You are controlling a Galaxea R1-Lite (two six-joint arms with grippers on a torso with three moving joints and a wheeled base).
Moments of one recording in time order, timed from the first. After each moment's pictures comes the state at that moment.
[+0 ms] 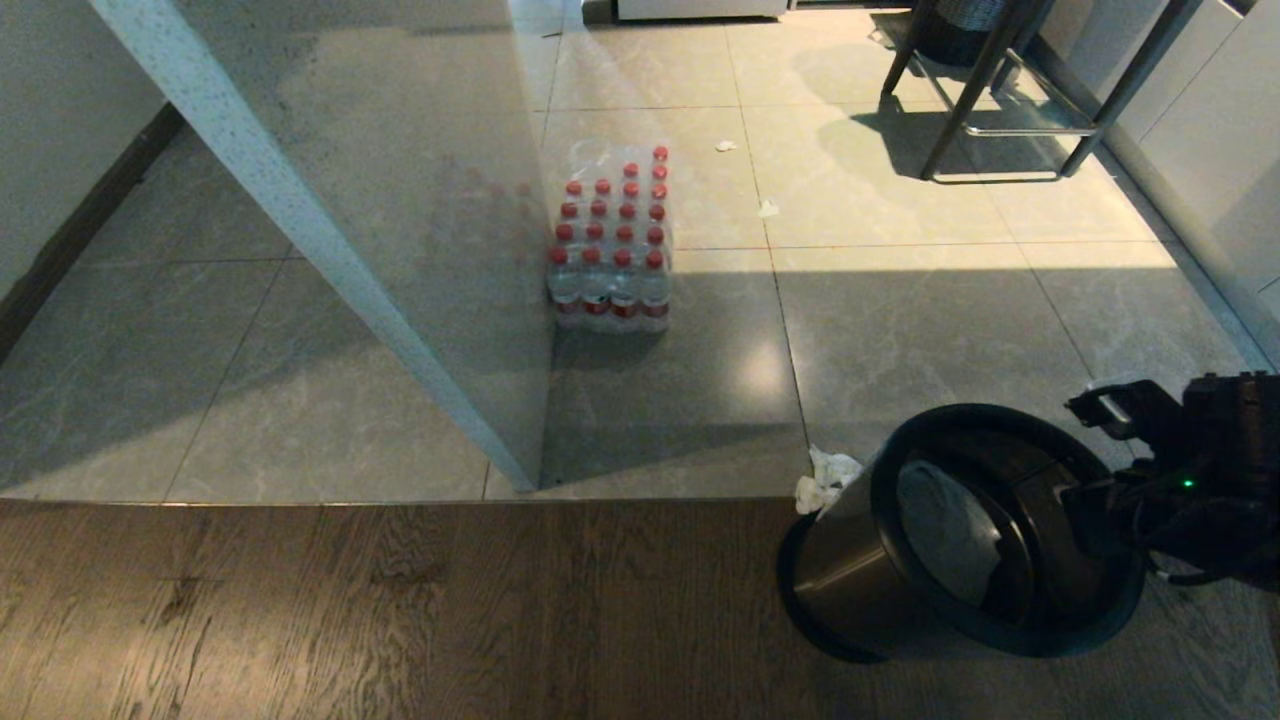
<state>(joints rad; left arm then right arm) 0.00 0.00 0.00 0.00 0.00 0.00 0.01 1.53 -0.52 -0.46 -0.24 -0.26</state>
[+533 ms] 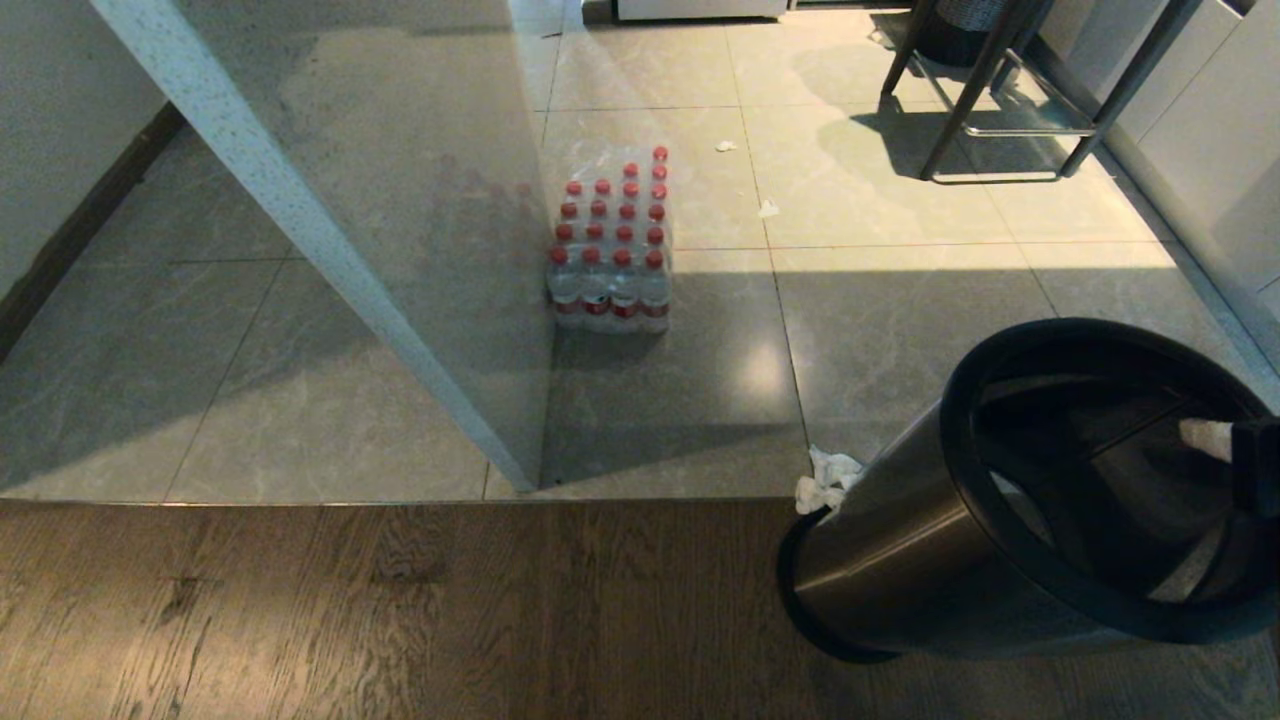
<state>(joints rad) 0.00 0.00 0.00 0.00 0.00 0.00 0.01 1.11 -0.75 0.01 -0.19 -0.13</state>
